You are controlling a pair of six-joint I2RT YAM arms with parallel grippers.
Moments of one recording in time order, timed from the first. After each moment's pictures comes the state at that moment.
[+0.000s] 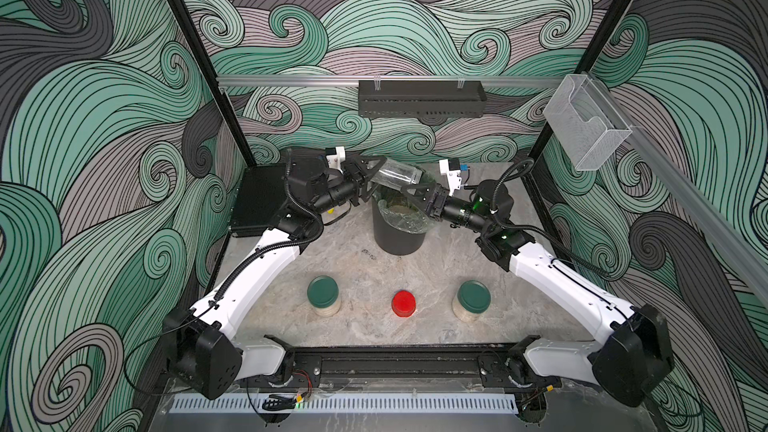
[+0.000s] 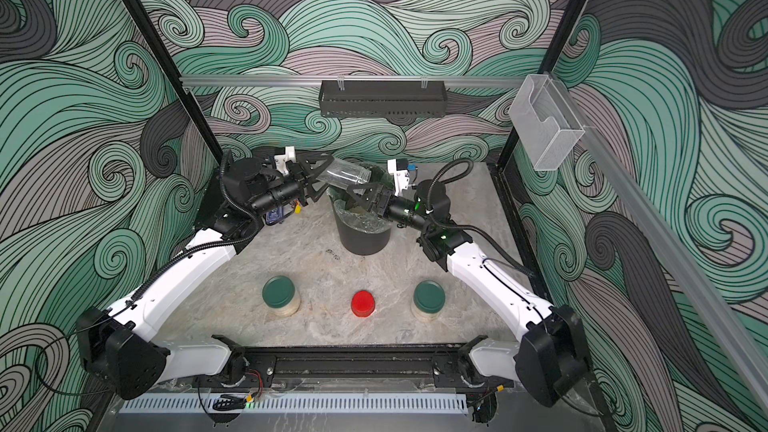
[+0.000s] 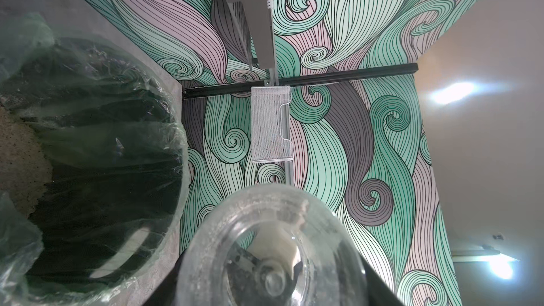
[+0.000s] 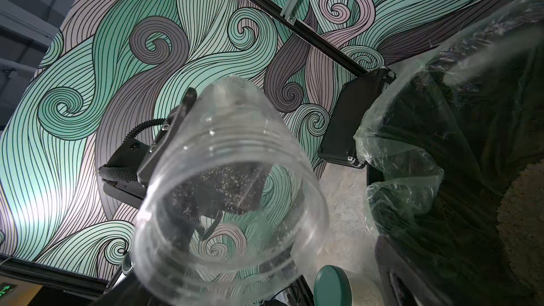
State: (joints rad) left arm -0.42 1.30 1.18 0.10 0.50 -1.44; right arm 0.54 1.30 1.02 0.28 -0.57 1.00
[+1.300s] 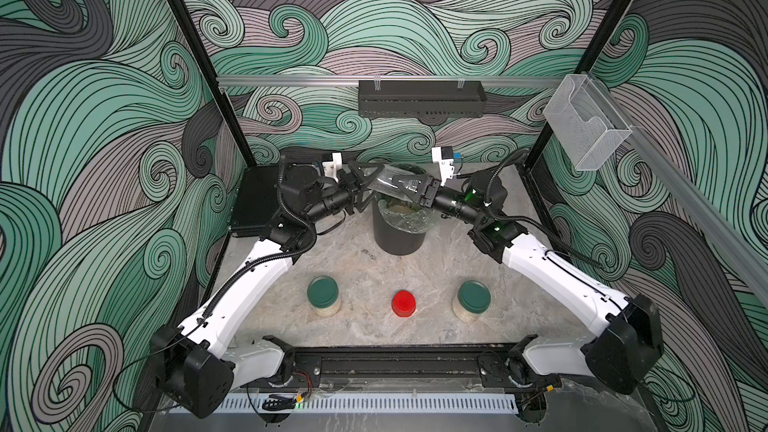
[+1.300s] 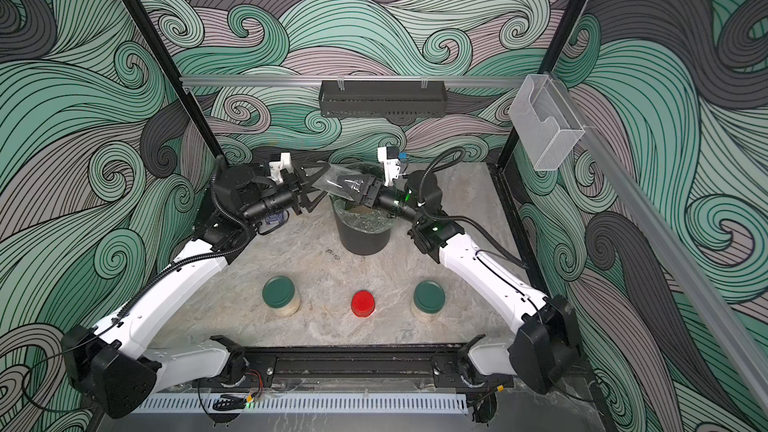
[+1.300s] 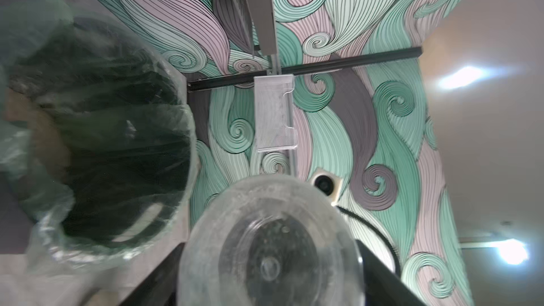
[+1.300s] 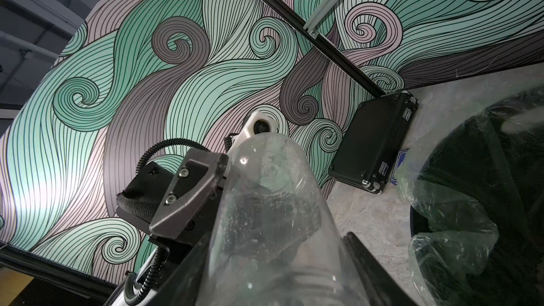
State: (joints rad) left arm -0.42 1.19 1.13 -0.02 0.50 -1.31; right arm 0.59 1.34 1.14 0.23 -0.52 0.91
